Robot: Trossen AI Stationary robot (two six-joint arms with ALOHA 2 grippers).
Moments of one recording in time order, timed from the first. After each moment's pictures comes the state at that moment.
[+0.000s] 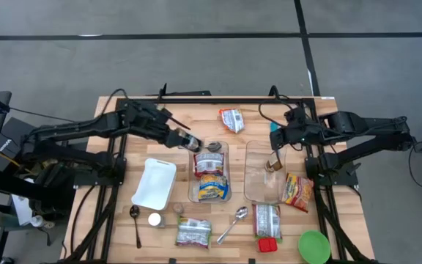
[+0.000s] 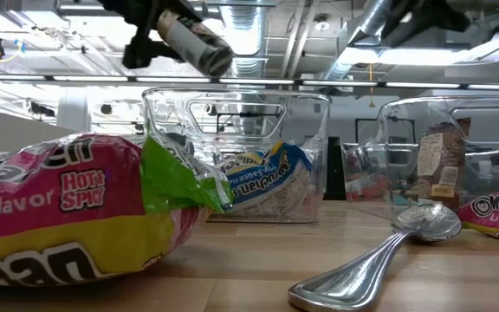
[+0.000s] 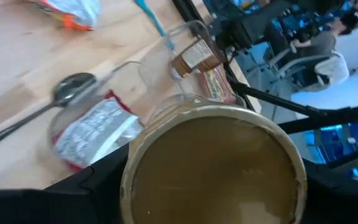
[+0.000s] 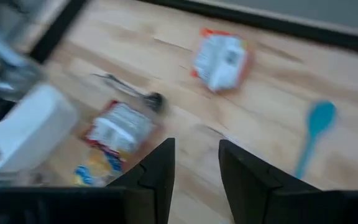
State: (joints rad) left arm 0.24 1.08 0.95 -0.39 0.22 -0.83; right arm 0.08 1.05 1.23 -1.11 0.50 1.03
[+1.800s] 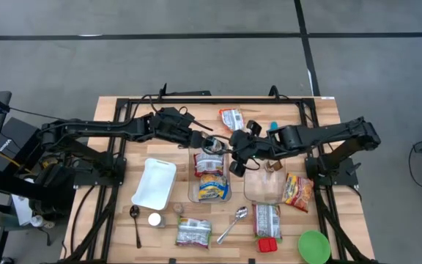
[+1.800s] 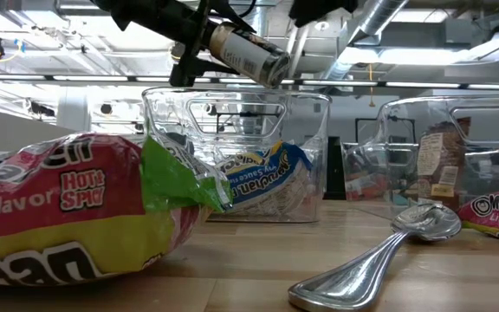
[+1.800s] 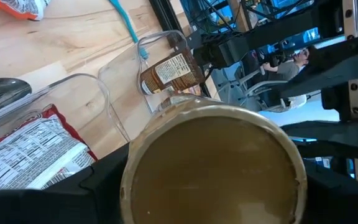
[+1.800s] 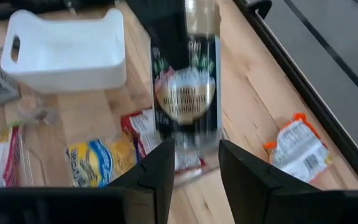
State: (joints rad) left arm 0.20 1.35 0.94 0.00 0.22 -1.03; right arm 0.19 1.54 1.55 -0.89 0.47 0.37
